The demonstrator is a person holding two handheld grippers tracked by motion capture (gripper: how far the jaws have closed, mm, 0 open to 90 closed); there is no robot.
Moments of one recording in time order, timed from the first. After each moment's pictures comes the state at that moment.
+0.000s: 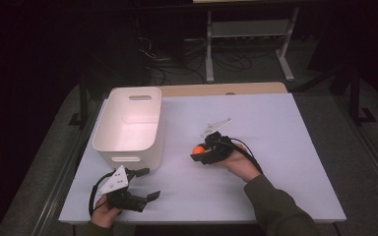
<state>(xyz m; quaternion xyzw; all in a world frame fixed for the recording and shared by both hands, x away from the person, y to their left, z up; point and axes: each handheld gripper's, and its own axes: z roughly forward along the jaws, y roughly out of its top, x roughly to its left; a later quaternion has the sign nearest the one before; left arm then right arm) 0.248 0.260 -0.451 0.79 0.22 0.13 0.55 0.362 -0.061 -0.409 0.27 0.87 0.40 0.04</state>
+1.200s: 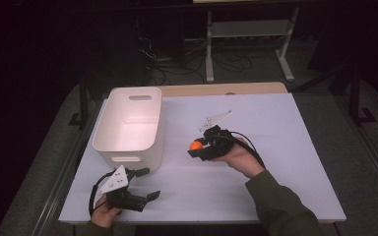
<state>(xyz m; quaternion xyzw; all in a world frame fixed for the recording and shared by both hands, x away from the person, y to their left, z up) 0.249 0.261 -0.451 0.79 0.22 0.13 0.55 0.354 -0.058 -0.369 0.24 0.88 0.42 0.04</state>
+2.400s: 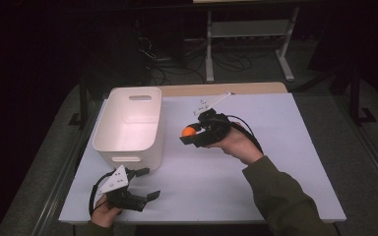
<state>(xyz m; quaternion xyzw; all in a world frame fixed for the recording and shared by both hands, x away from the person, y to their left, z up) 0.250 0.261 -0.451 0.79 0.22 0.13 0.55 0.361 -0.046 -0.314 0.22 0.87 0.44 0.04</state>
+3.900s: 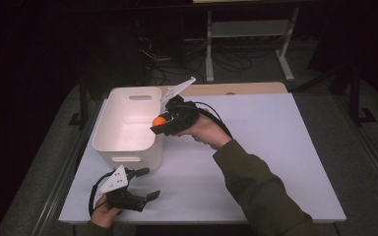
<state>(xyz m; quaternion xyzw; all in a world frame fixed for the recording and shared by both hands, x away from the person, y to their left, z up) 0.249 0.261 -0.451 0.79 0.22 0.13 0.55 0.388 0.028 -0.293 0.18 0.87 0.46 0.03</state>
